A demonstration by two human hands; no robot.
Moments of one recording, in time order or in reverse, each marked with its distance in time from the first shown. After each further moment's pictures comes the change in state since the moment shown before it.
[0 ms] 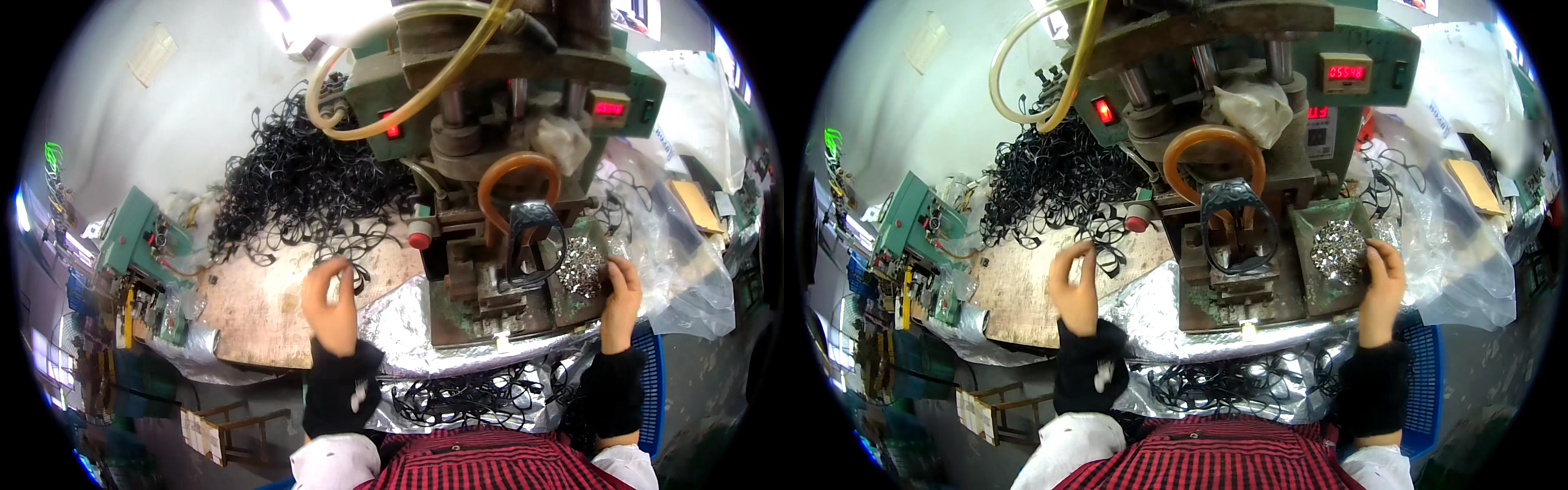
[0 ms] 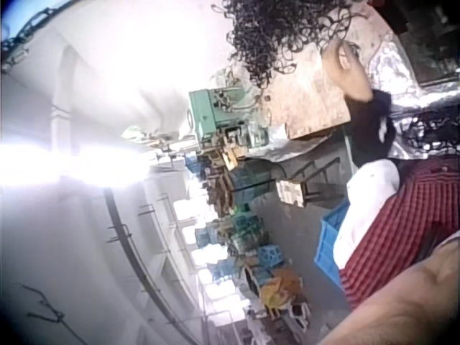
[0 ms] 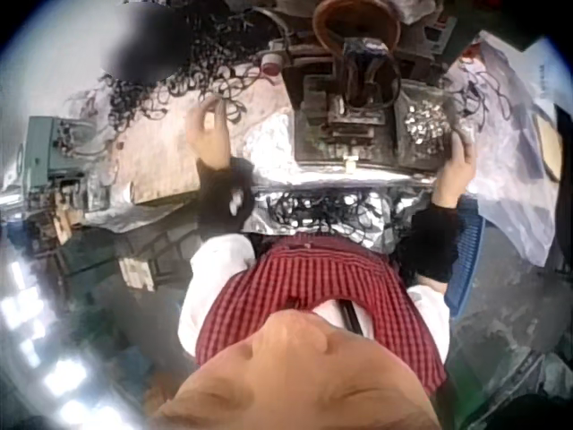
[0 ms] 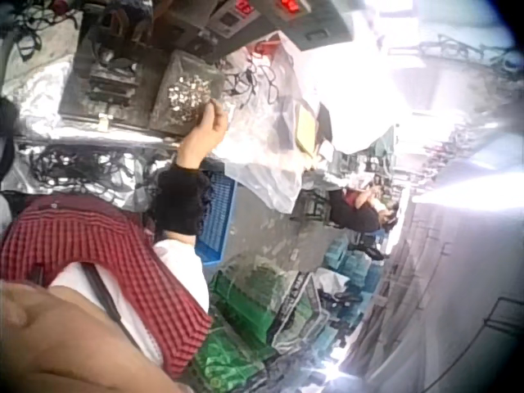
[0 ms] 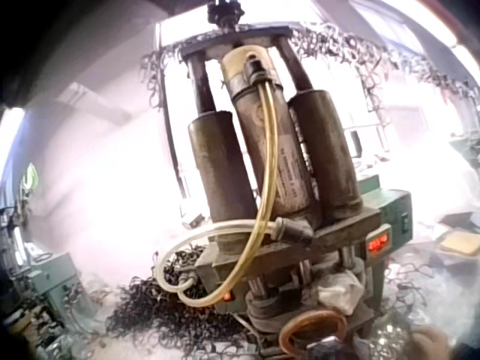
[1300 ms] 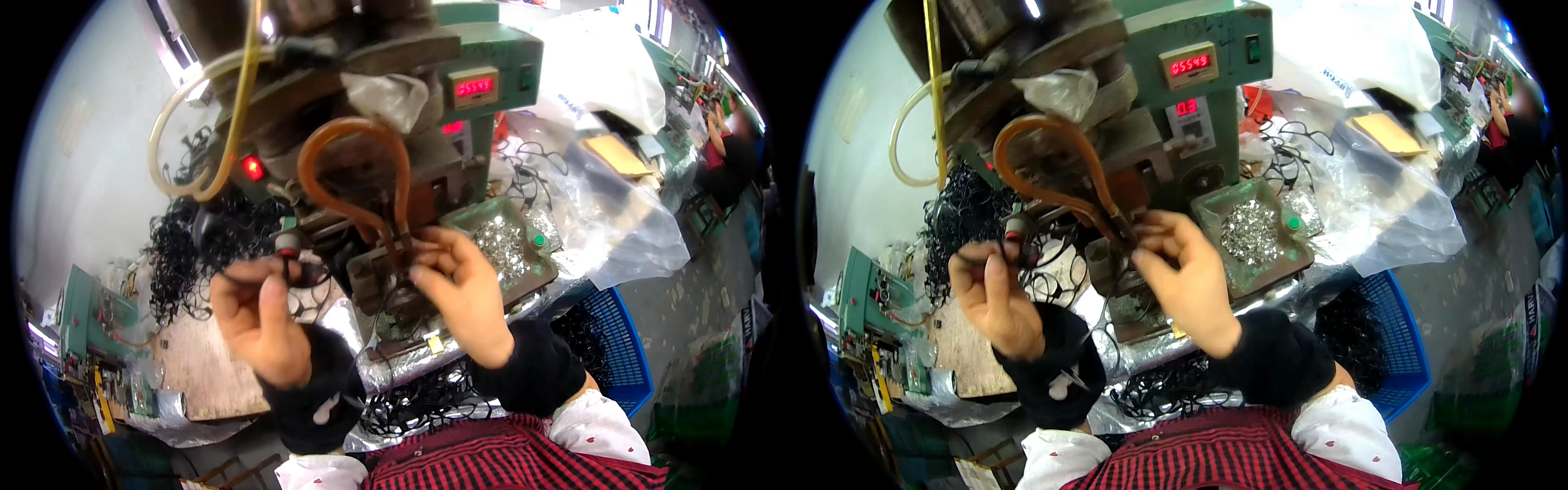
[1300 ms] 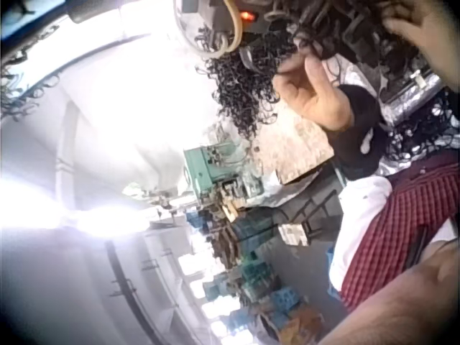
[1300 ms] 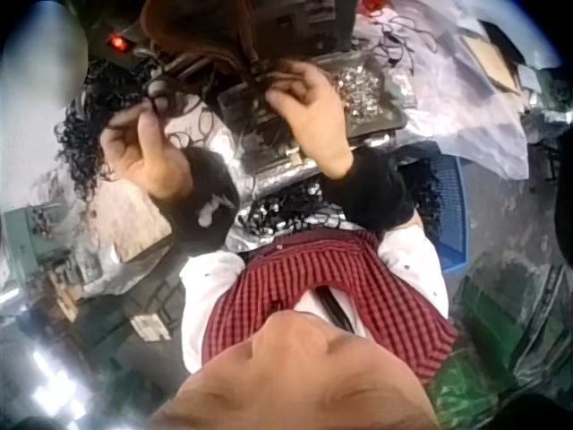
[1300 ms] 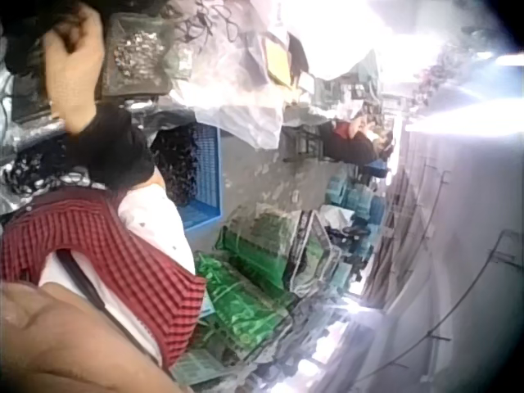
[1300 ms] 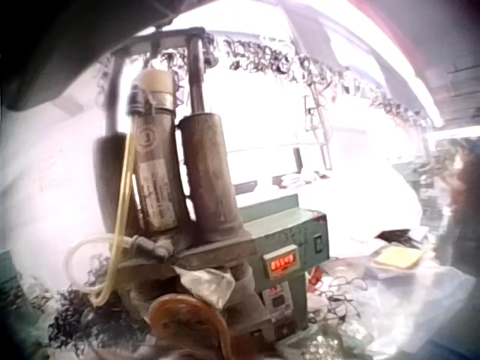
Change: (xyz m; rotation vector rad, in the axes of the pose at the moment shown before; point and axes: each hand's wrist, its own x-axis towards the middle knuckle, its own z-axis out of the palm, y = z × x) left_hand 0.035 0.123 0.015 -0.975 -0.093 0.020; right_hand -0.065 -0.099 0.128 0.246 -0.422 0.099
